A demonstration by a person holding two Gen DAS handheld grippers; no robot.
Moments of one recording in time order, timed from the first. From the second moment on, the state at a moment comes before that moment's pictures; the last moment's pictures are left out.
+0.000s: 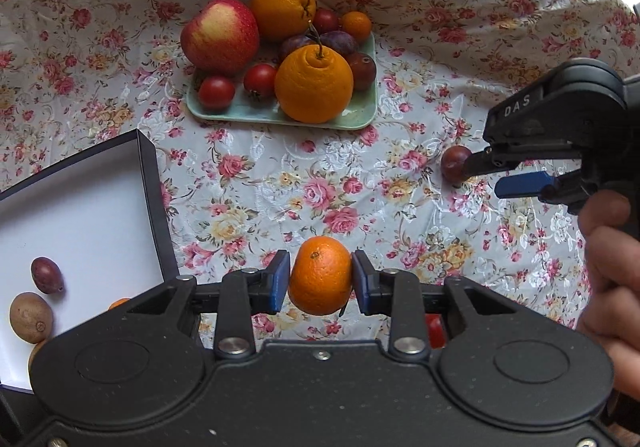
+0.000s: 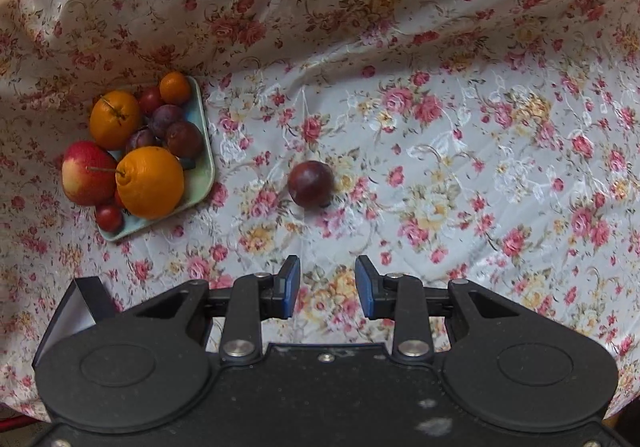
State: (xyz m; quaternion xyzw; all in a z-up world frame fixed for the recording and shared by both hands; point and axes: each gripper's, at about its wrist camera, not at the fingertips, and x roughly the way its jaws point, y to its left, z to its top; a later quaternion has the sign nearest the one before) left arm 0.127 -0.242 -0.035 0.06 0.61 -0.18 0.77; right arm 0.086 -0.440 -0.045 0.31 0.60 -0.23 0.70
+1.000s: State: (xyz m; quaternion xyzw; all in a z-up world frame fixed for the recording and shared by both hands) left arm 0.125 -0.237 -0.027 0.06 0.61 -0.18 0.77; right arm 0.138 -0.439 -0.090 0.25 0.61 -0.24 0.71
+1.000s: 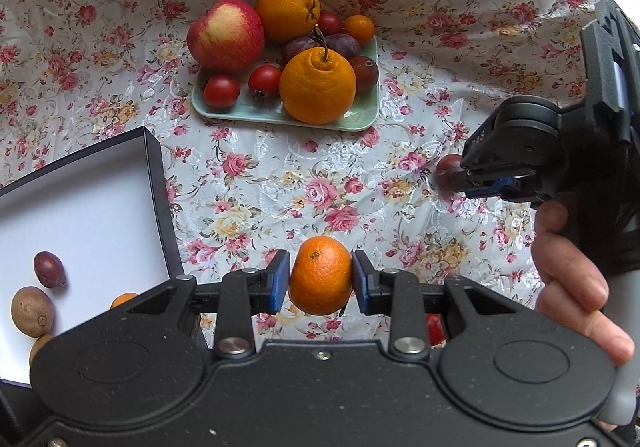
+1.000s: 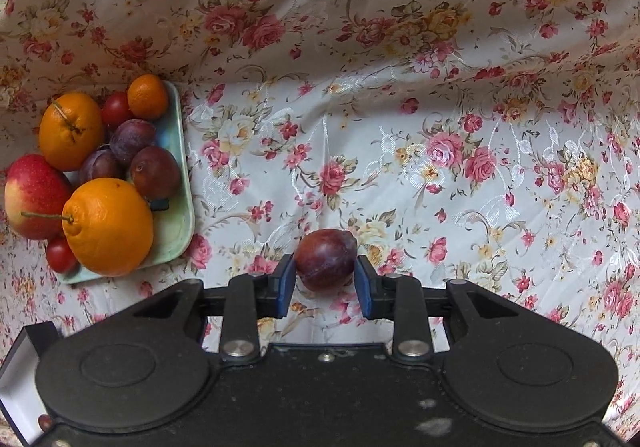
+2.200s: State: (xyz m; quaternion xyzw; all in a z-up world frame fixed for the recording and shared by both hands) left arm 0.130 -0.208 -0.021 0.04 0.61 -0.15 0.78; right arm 0.139 -0.420 -0.102 0.20 0.60 -0.25 0.73
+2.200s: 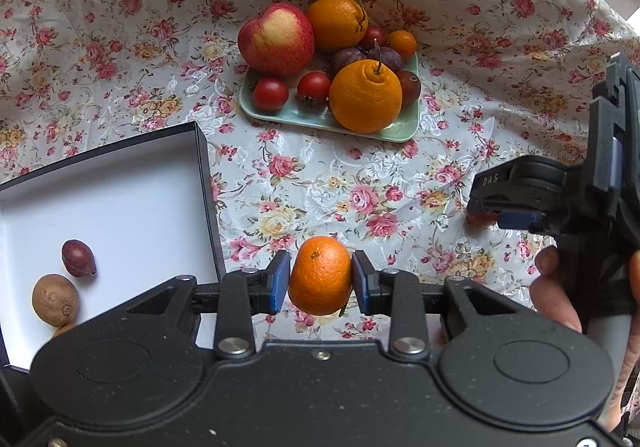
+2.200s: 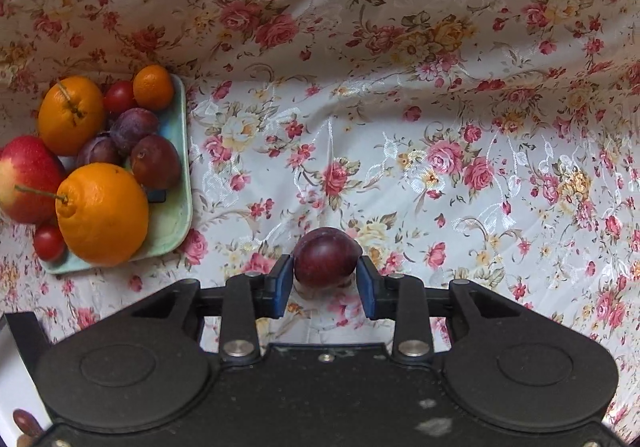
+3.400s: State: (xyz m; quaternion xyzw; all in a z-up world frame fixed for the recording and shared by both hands) left arm 0.163 -0.138 -0.023 0.02 0.59 -0.06 0.81; right arm 0.103 -0.415 -0.088 0.27 0.59 -0.30 0.70
